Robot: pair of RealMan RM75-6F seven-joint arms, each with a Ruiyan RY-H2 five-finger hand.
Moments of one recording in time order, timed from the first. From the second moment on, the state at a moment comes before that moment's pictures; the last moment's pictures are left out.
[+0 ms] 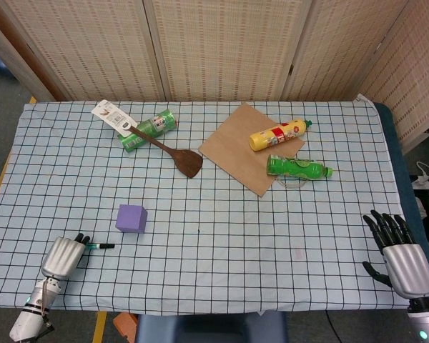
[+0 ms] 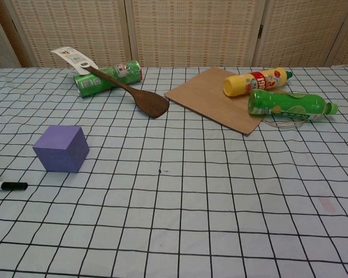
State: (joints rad) left arm -0.24 -1.57 0.01 -1.00 1.58 1.27 0.39; right arm 0.04 -1.08 -0.02 -1.66 -1.62 1.50 -0.13
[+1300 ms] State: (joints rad) left arm -0.29 -1.63 0.01 -0.68 1.64 1.46 0.07; right arm 0.02 -1.10 -0.01 -1.67 -1.61 1.52 -0.18
